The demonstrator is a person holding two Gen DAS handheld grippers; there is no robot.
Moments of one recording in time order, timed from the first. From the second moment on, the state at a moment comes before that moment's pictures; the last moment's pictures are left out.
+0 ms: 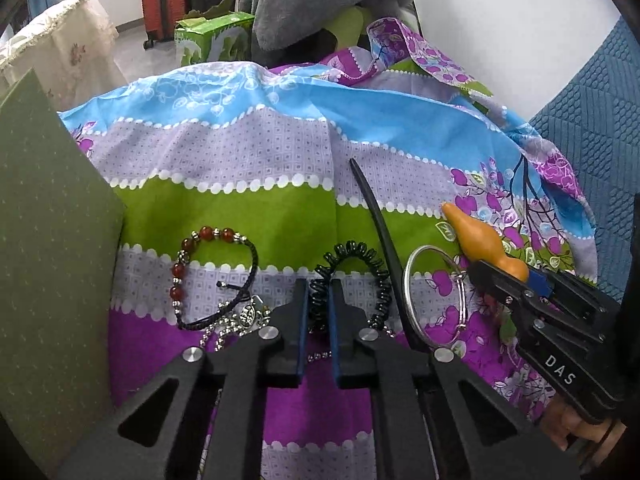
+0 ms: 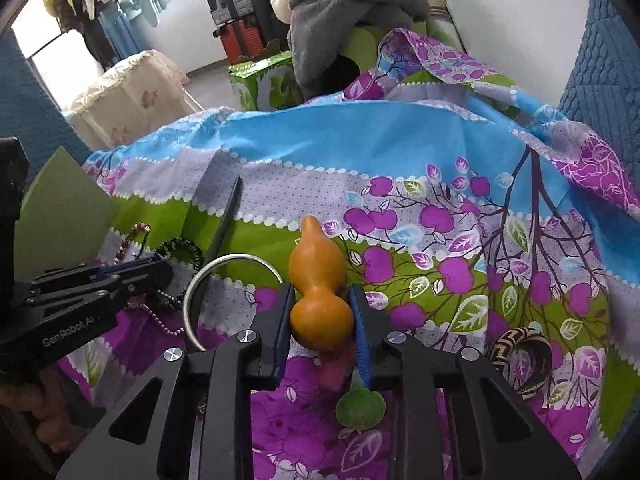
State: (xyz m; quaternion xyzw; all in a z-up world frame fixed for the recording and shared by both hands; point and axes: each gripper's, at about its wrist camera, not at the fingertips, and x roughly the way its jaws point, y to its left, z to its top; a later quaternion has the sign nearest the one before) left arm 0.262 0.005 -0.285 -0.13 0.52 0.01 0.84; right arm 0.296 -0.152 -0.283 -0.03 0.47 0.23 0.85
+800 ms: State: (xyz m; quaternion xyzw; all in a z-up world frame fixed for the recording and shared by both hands) left arm 0.181 0.002 -0.202 -0.13 0.46 0.00 0.88; right arm 0.201 -0.161 -0.209 -0.02 0.43 0.18 0.88
